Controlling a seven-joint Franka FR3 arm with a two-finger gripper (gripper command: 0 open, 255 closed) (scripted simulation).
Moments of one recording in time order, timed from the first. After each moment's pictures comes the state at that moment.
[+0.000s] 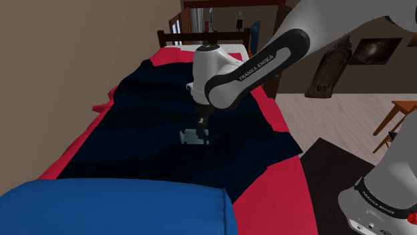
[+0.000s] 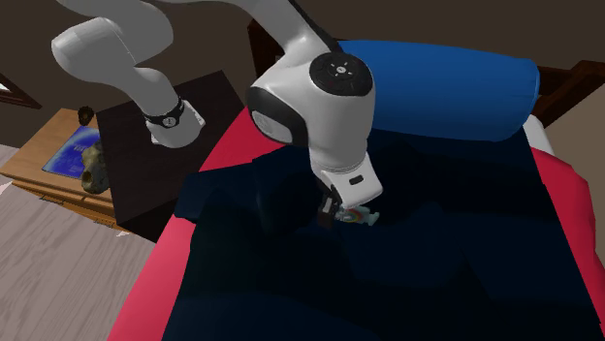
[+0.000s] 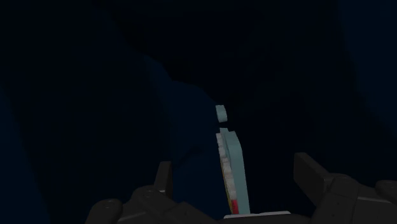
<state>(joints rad) 0.27 0.27 0.19 -2.04 -0.06 2.41 -0.20</state>
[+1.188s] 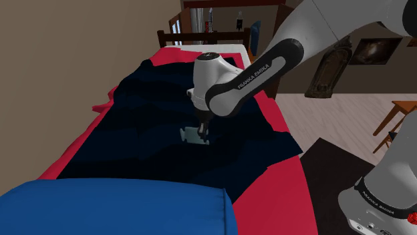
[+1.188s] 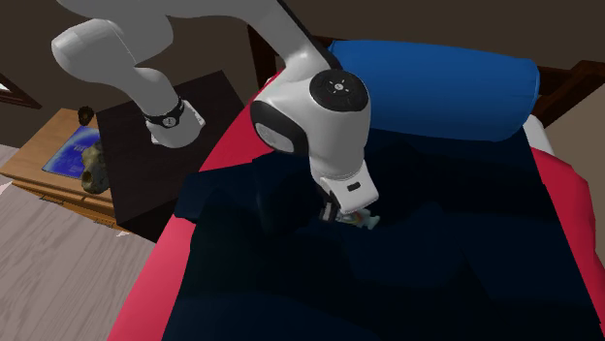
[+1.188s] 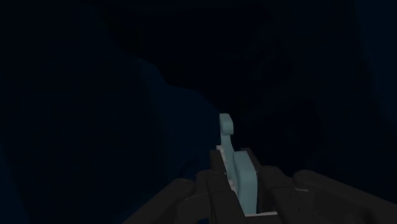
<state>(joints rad) 0.27 0.31 0.19 -2.05 -0.07 2.46 -0.19</state>
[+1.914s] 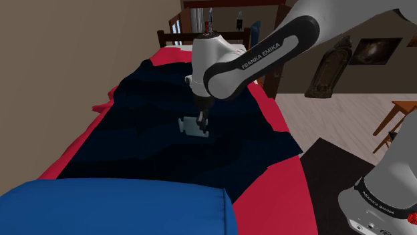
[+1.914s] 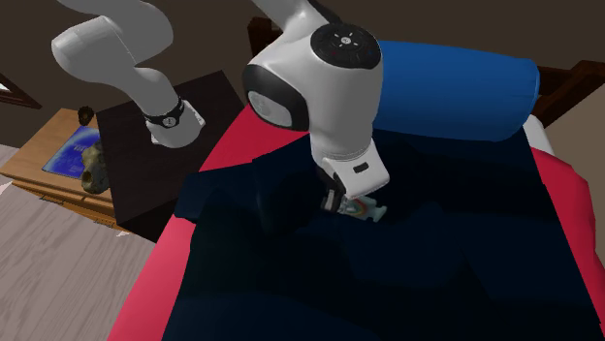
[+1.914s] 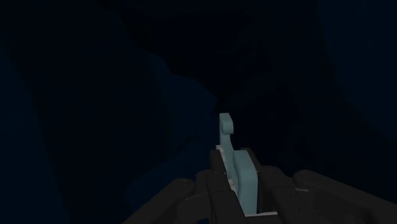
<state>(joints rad) 0.26 0.22 0.20 -2.02 -0.04 2.34 -0.21</state>
